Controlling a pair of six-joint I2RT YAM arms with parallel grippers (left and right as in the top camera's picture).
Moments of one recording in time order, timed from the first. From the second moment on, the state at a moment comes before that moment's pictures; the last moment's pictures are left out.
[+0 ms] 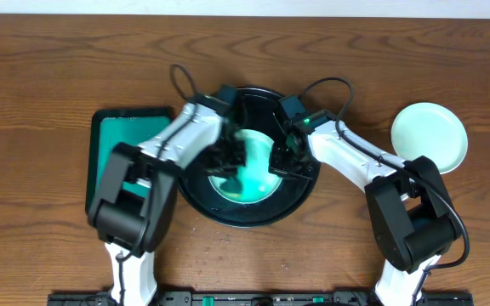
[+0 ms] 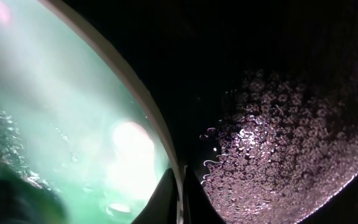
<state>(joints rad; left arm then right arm) -0.45 2.03 1.36 -1.01 0.31 -0.43 0.51 1.95 1.24 -0.81 -0.21 0.72</state>
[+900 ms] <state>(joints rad) -0.53 2.05 1.31 -0.66 0.59 -0.53 0.48 1.95 1.24 -0.82 -0.19 0.70</state>
